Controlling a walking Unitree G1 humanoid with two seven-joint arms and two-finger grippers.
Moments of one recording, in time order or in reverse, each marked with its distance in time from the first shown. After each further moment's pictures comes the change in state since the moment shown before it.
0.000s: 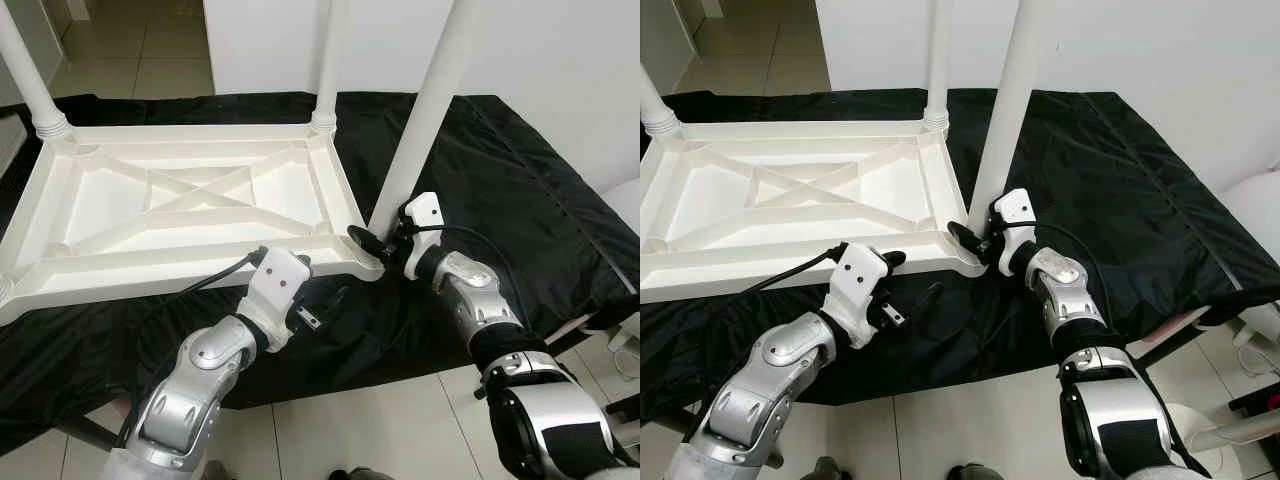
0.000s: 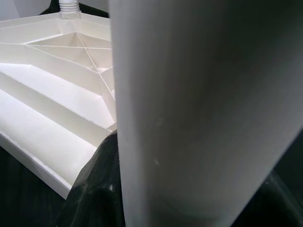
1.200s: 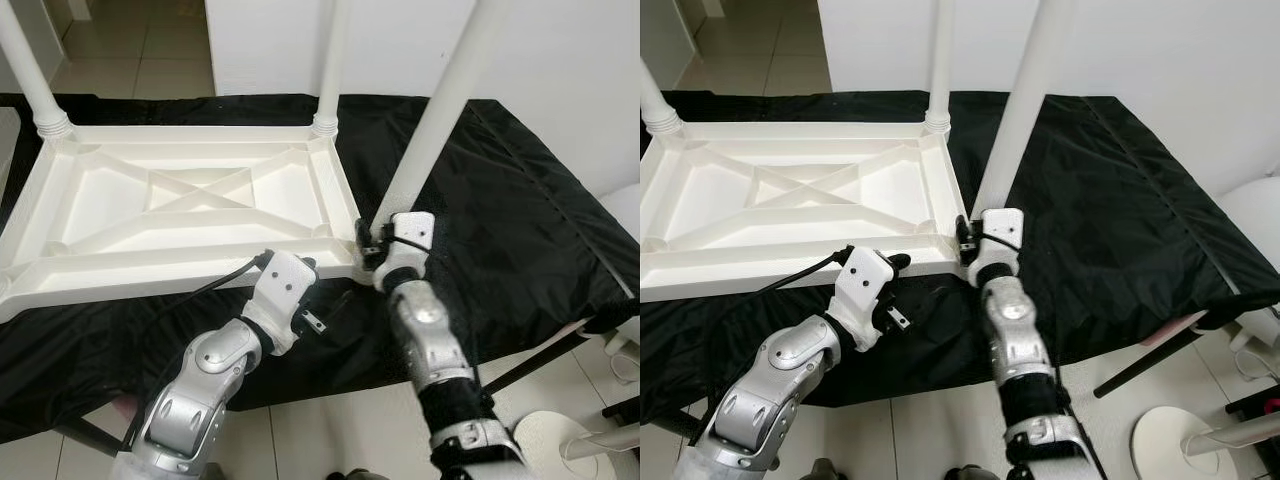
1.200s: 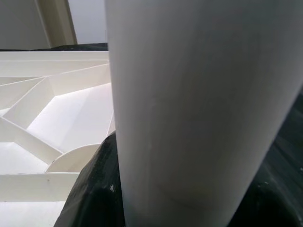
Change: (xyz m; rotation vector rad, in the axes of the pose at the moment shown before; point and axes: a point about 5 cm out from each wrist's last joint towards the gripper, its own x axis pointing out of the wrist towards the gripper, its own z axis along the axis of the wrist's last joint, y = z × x) left arm 0.002 -0.006 -0.001 -0.001 -0.008 -0.008; right arm 0.002 0.056 0.003 0.184 -0.071 -0.644
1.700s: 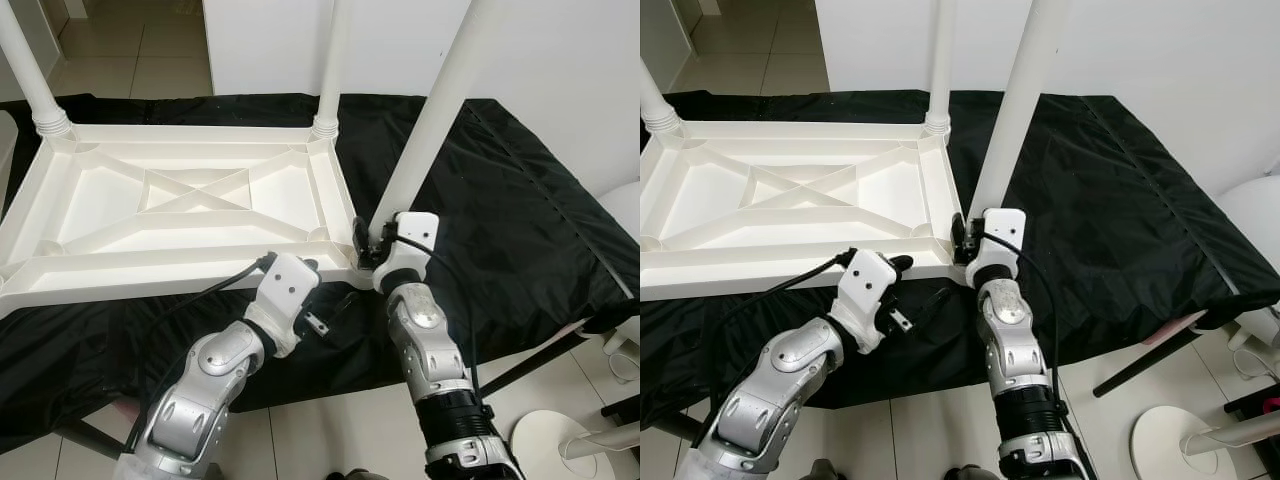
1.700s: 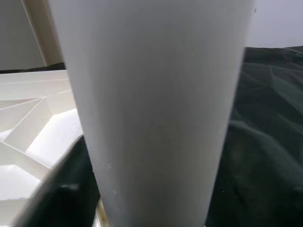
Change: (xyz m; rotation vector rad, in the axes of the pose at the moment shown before) left arm 0.000 -0.002 -0.002 0.004 0.007 -0.001; right arm -0.007 -0.002 0.014 0.037 -0.042 -0.017
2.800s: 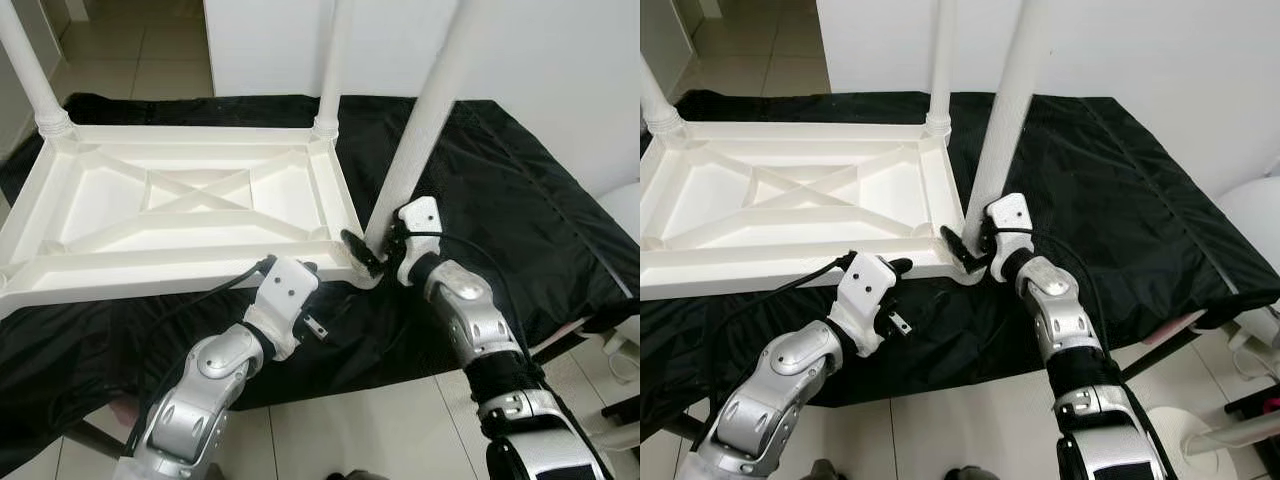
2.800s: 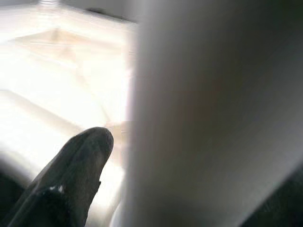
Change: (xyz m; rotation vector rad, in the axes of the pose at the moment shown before) left arm -0.001 0.001 -0.001 0.005 0.004 0.007; right arm 0.023 -0.026 -0.010 -0.234 0.149 0.587
